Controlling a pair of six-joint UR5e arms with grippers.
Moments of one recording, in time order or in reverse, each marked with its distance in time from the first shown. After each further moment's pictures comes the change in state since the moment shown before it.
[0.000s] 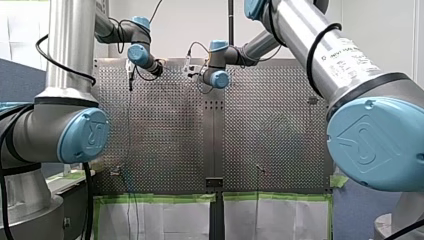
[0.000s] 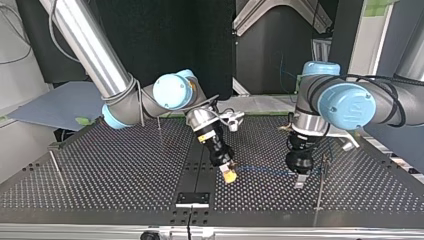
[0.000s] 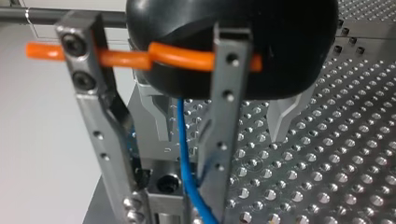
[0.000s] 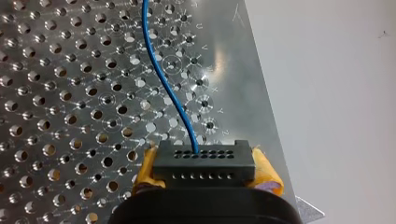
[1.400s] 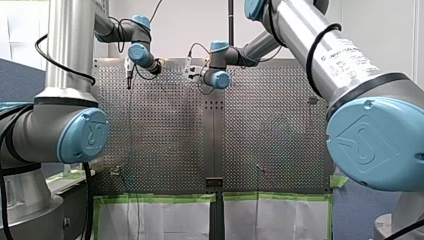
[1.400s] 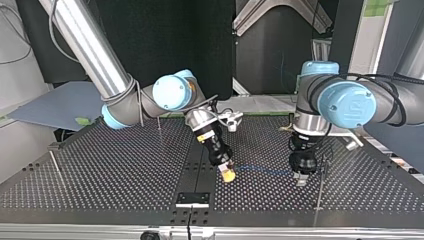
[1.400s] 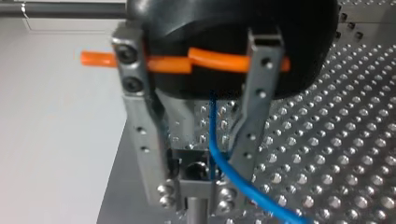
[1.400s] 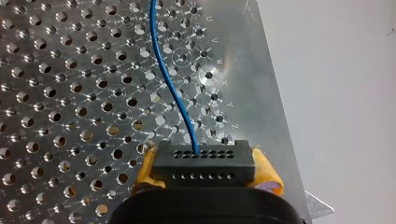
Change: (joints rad) left arm -0.006 0.007 0.000 0.006 -0.060 0.035; right arm -0.004 0.003 0.001 0.014 -0.001 -0.003
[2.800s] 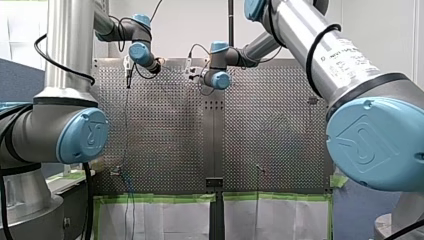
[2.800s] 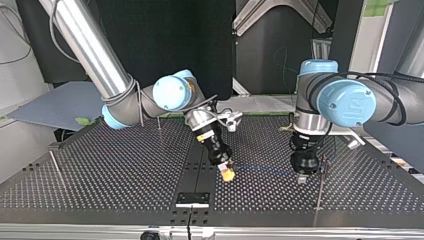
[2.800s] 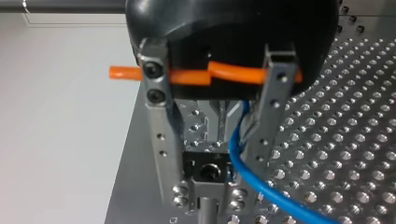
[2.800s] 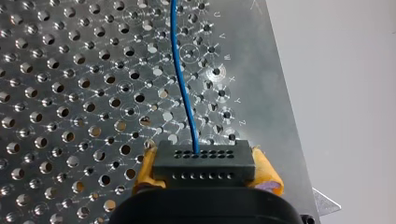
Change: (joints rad) left arm -0.006 0.006 0.000 -0.002 -0.022 0.001; right arm -0.002 0.003 0.002 0.006 0.000 -0.001
